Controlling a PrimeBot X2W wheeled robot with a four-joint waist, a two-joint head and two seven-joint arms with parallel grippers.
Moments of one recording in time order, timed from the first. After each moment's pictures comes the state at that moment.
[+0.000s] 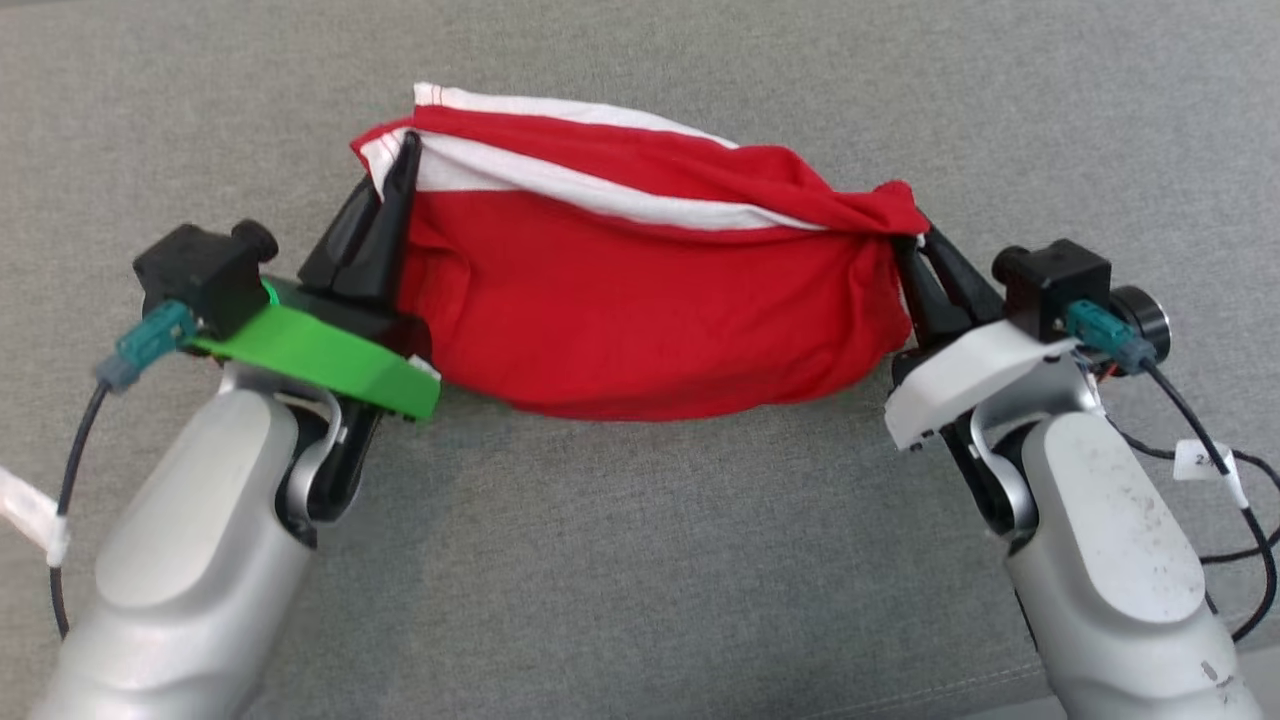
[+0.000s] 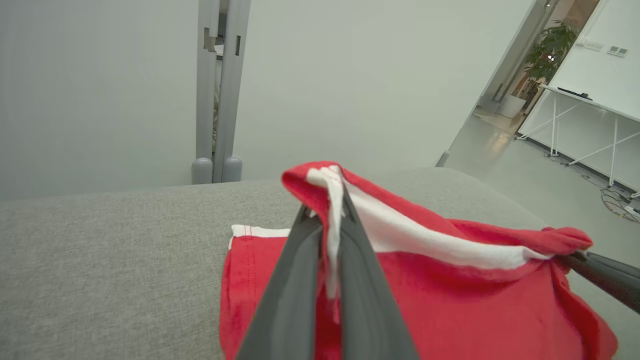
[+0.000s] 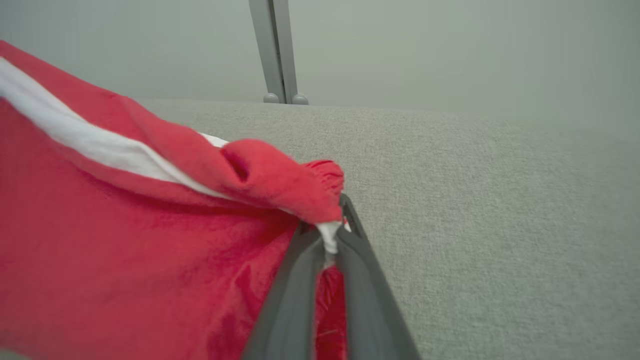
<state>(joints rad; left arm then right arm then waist) -0.63 0.34 -0.53 0.27 -0.72 -0.13 -0.26 -0.47 -0.05 0.14 0.22 0.13 0.13 -0.04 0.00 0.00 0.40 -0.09</state>
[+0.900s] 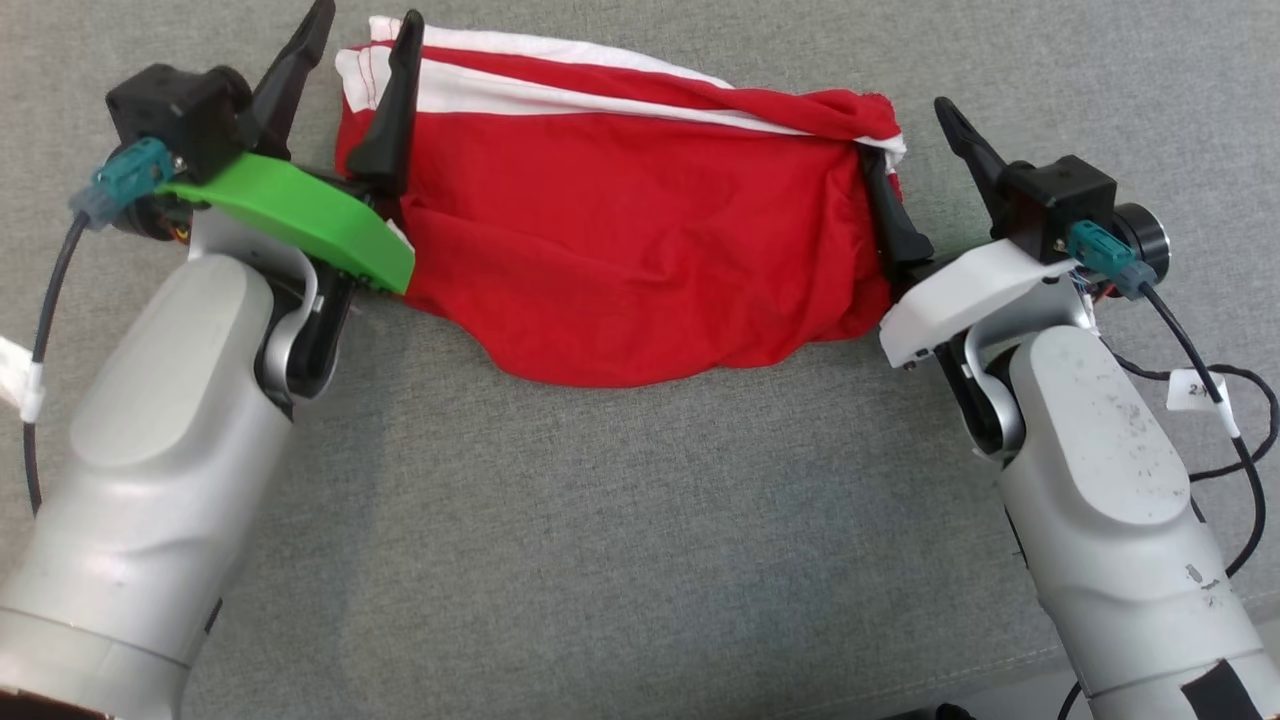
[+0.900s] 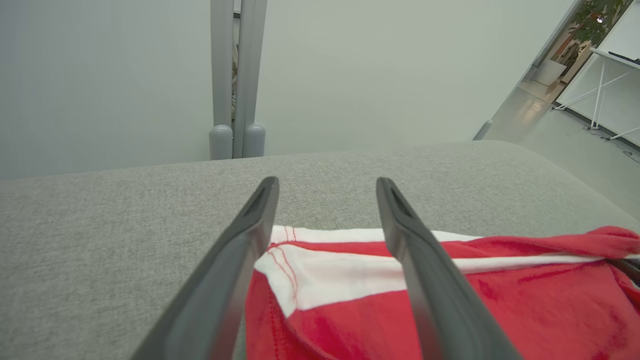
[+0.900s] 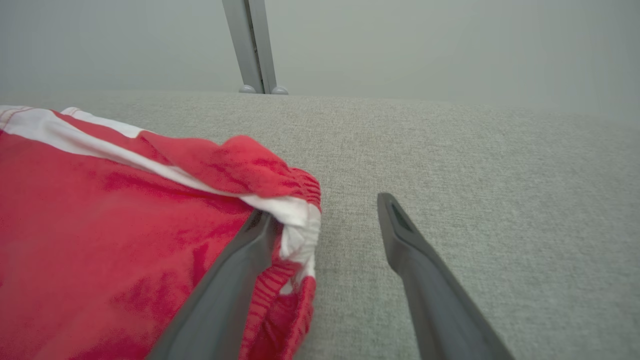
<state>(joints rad) -0.92 0.32 -0.63 0.58 -0.79 -0.13 -0.26 -0.68 -0.05 0.14 0.45 0.14 0.13 -0.17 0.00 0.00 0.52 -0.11</state>
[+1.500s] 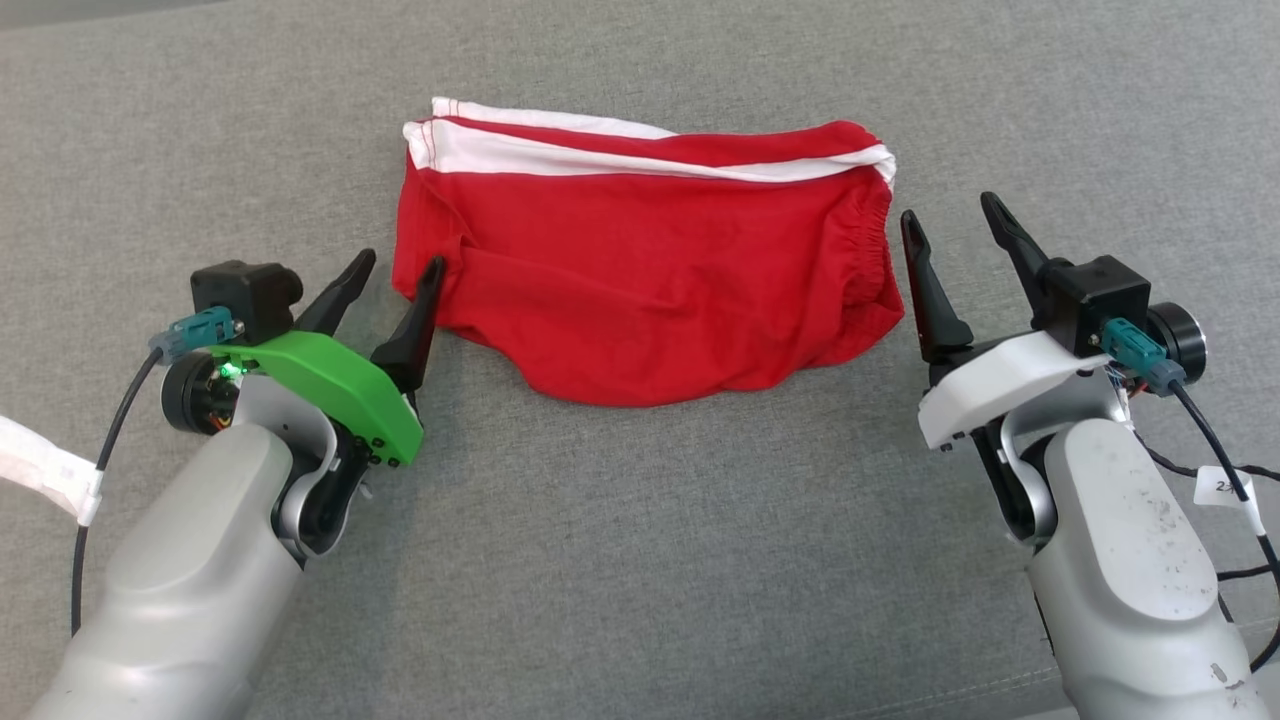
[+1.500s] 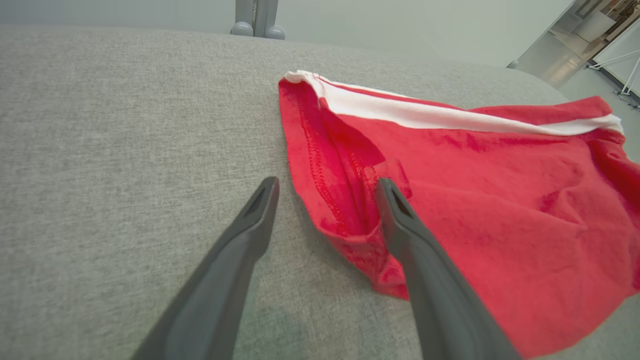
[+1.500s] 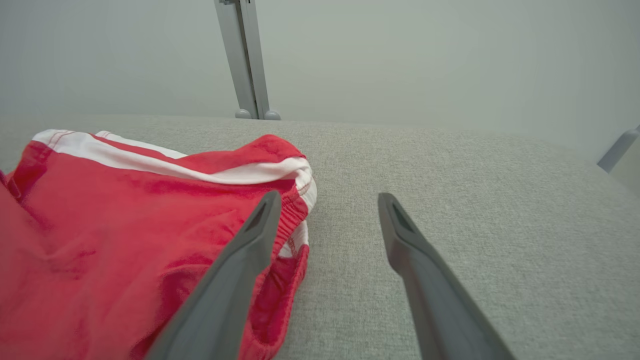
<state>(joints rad) -0.71 0.36 -0.71 0.61 -0.93 -0.13 -0.15 -0.50 -0.05 0.06 0.34 0.09 0.13 -0.16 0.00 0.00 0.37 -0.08</state>
